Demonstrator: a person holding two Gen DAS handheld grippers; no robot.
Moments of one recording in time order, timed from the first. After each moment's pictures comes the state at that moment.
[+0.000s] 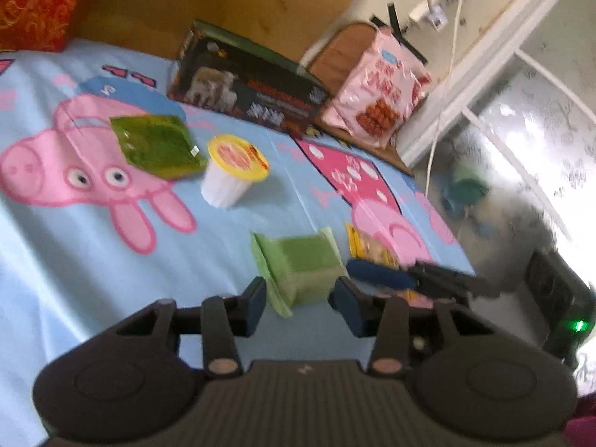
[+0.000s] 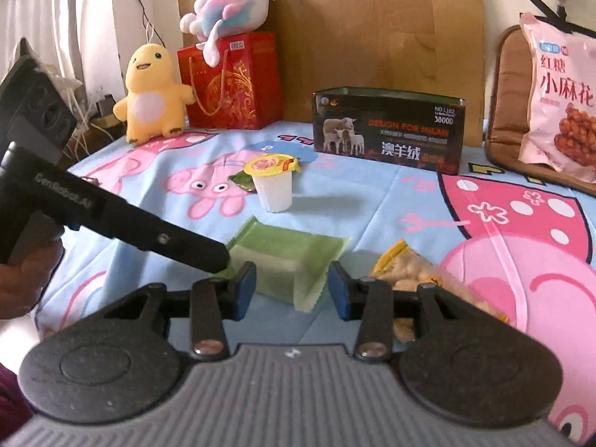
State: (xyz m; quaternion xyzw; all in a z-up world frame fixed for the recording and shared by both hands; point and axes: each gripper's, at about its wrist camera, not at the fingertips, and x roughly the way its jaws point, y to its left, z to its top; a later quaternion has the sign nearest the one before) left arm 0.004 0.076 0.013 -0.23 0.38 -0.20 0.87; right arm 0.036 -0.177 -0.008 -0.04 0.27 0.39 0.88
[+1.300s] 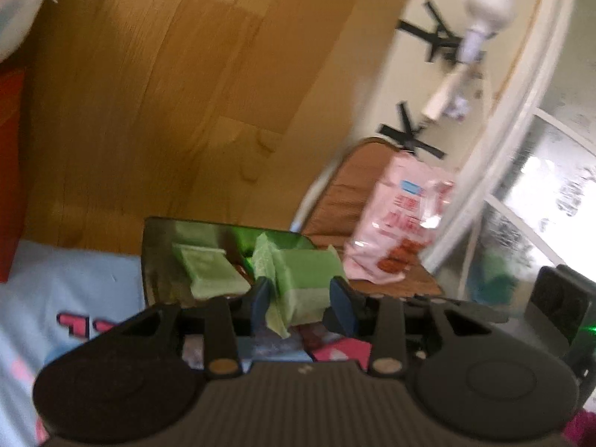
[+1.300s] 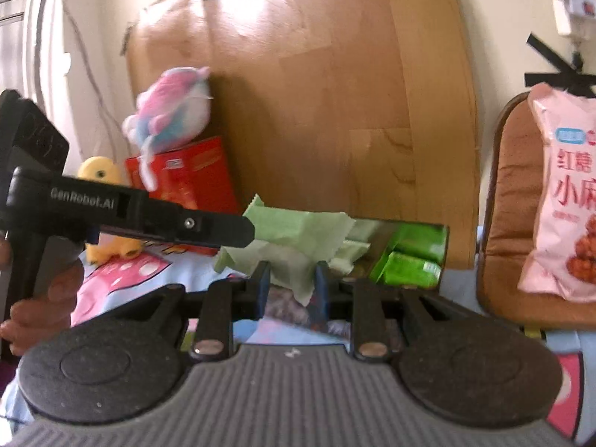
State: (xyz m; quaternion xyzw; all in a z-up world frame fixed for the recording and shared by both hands) left arm 0.206 0.078 0.105 -0.17 0.29 -0.18 0.92; right arm 0.208 -0.153 0.072 0.03 0.22 0.39 0.89
